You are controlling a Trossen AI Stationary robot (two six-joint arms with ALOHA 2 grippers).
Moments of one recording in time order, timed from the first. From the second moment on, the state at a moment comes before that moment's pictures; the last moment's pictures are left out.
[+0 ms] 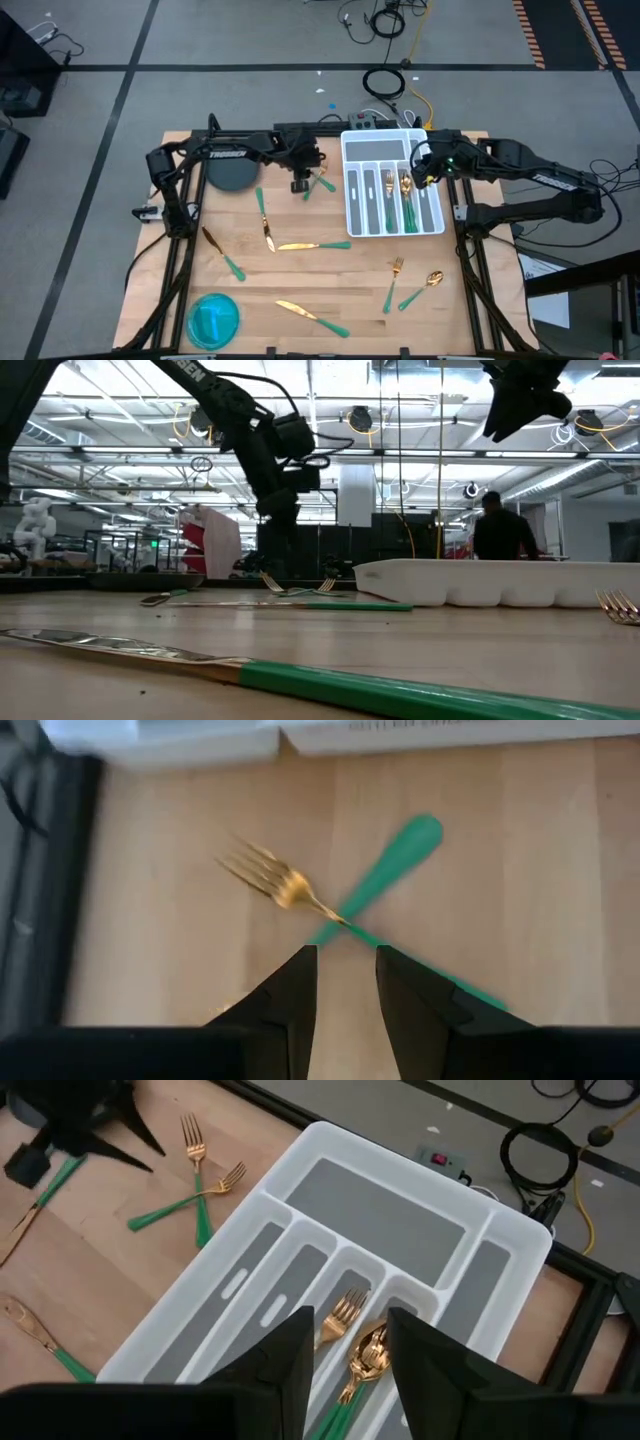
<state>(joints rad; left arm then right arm) 0.45 1.83 1.29 -0.48 0.07 0.46 -0.25 0.95 1.16 -1.12 0.39 0.61</state>
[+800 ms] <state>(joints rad) 0.58 1.98 1.43 -0.58 0.23 0.77 -0.25 0.94 1.16 -1.12 0.36 0.58</state>
